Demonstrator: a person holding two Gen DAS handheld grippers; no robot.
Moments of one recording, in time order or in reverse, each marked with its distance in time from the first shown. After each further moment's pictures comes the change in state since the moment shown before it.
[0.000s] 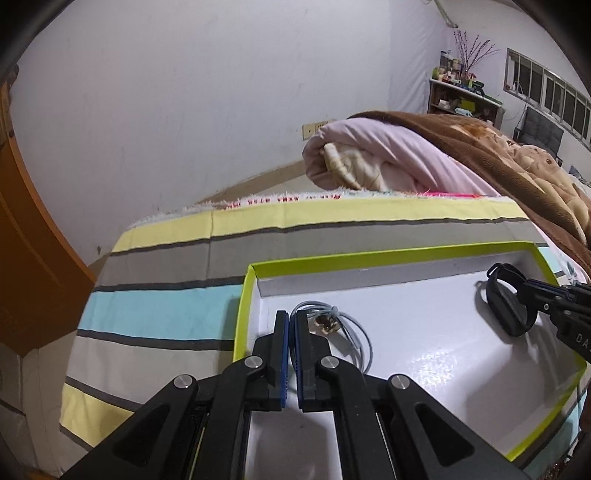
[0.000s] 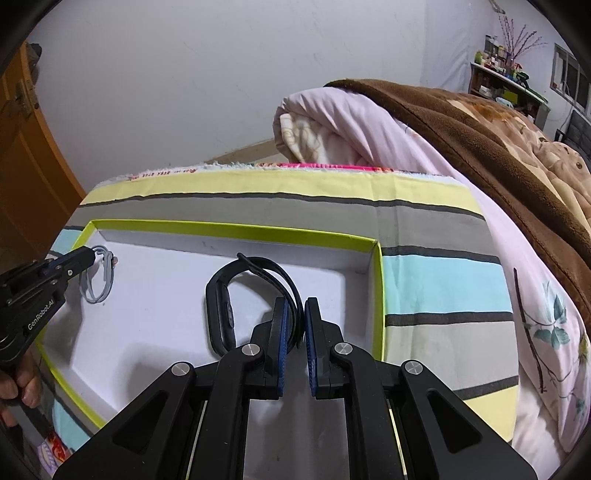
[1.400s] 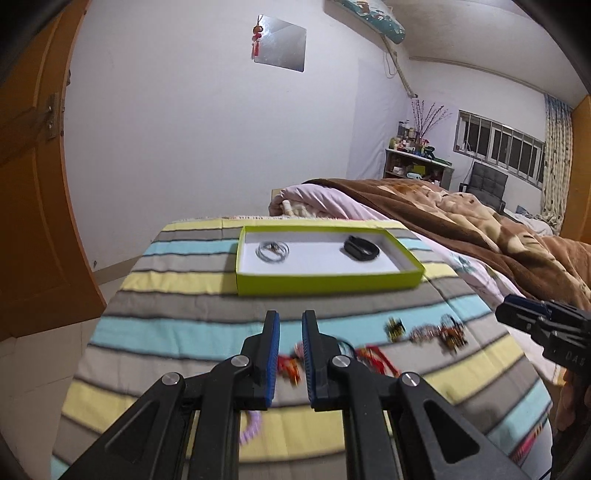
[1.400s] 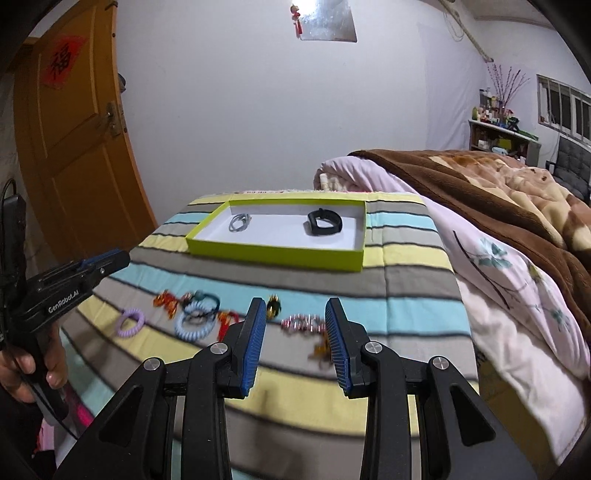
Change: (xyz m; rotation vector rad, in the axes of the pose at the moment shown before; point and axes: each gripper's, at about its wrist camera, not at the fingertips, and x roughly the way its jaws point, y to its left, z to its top) left arm -0.248 -0.001 -0.189 -0.036 -0.302 -0.159; right arm -0.216 0.028 -0.197 -0.046 -0.329 0.105
